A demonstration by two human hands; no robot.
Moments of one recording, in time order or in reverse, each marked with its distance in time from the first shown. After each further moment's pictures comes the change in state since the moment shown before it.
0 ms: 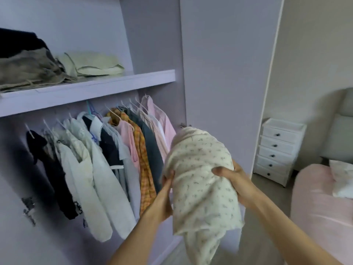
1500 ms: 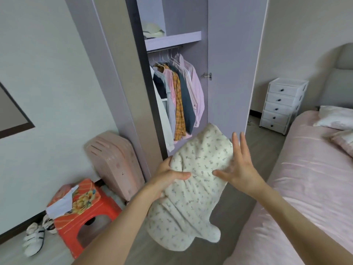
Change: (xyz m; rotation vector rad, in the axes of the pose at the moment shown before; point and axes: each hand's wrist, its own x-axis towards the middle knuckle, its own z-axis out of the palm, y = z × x) left_hand -0.525 -0.152 -0.145 0.516 -0.017 0.137; right_hand -0.487 0.092 0.219 -1.001 0.141 -0.280
